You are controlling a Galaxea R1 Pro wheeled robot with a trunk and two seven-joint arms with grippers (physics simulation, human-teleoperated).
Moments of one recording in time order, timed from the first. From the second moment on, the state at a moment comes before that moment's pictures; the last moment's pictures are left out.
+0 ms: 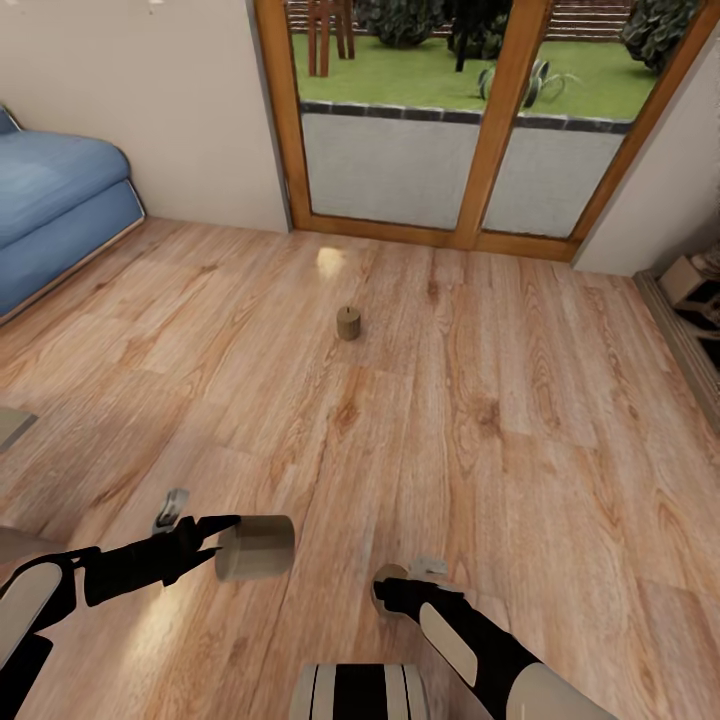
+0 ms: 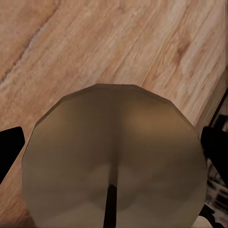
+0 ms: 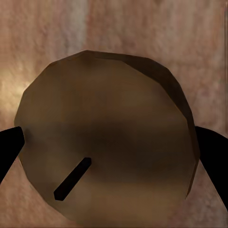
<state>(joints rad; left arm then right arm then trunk) -0.24 0.35 0.08 -1.55 1.51 0.99 0.25 -0.58 0.05 0.66 -0.60 -0.81 0.27 -0.22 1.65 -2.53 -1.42</state>
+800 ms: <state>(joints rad) -0.25 0.31 0.02 -1.55 1.18 0.98 0.27 -0.58 0.04 0.64 -0.61 -0.83 0.28 -0.20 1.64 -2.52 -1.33</state>
